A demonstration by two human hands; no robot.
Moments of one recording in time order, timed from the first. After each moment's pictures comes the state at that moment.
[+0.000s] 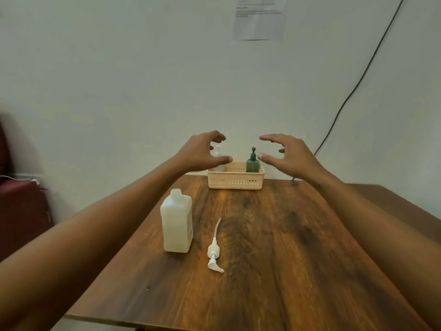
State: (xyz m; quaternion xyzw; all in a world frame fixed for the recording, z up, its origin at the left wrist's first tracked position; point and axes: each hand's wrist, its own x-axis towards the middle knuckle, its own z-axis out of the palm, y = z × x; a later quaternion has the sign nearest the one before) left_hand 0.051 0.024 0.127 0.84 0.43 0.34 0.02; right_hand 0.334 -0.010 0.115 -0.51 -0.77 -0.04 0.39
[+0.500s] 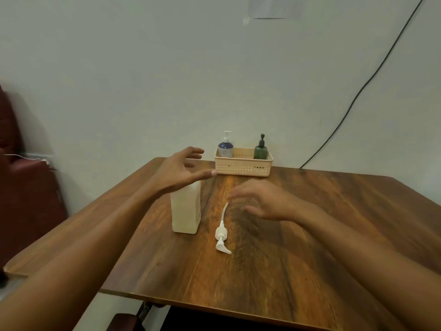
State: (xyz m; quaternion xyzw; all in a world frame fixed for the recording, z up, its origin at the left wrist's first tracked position) left_hand -0.019 -0.009 0.045 0.76 0.50 0.38 0.15; right_hand 0.272 -0.032 0.018 -0.38 -0.91 -0.02 0.15
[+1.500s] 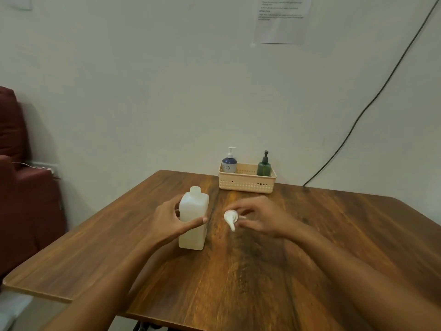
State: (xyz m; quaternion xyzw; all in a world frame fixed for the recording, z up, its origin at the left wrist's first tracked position) left_hand -0.043 -0.031 -0.041 0.71 0.49 0.48 0.19; right_hand 0.248 -0.039 0.021 -0.37 -0.89 0.11 0.24
